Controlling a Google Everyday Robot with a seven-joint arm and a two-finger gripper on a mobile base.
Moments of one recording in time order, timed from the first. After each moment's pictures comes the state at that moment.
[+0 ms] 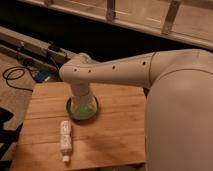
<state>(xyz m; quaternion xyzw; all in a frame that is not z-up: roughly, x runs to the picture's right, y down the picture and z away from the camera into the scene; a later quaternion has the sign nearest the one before) -0.104 0.101 0.704 -0.26 0.23 0.64 0.68</state>
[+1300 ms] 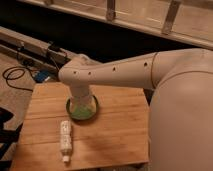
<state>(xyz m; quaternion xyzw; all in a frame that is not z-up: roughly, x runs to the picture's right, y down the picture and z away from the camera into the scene) -0.108 0.101 0.700 -0.25 0.22 0.66 0.67</state>
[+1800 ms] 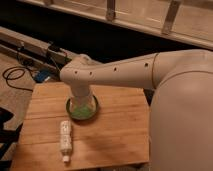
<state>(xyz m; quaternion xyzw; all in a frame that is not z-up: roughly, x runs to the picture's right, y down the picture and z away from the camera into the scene) -0.118 0.094 0.710 -0.27 0.19 0.63 0.70</state>
